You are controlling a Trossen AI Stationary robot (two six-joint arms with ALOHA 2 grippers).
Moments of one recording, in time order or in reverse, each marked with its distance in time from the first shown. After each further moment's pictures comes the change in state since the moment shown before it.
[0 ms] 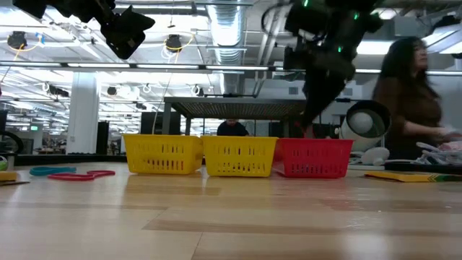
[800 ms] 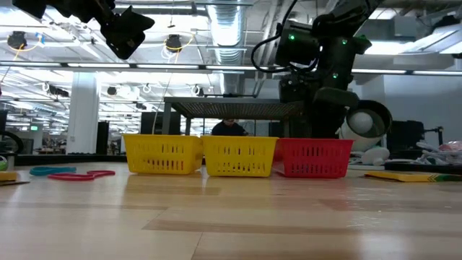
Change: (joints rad) left arm 0.000 0.000 0.000 -0.003 0.000 0.000; right arm -0.023 0.164 0.000 -0.003 -0.079 -0.021
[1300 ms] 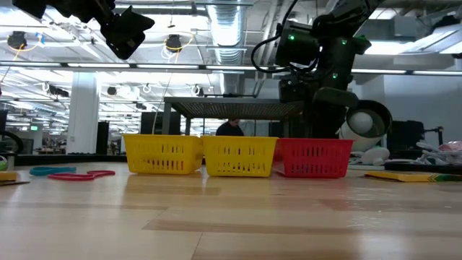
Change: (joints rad) left arm 0.000 0.000 0.000 0.000 0.000 0.000; right arm 0.000 0.000 0.000 0.000 0.000 0.006
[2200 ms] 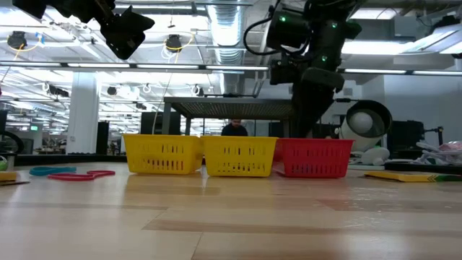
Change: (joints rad) left arm 0.000 0.000 0.000 0.000 0.000 0.000; right arm 0.001 -0.002 0.127 -0.092 0.030 -0.038
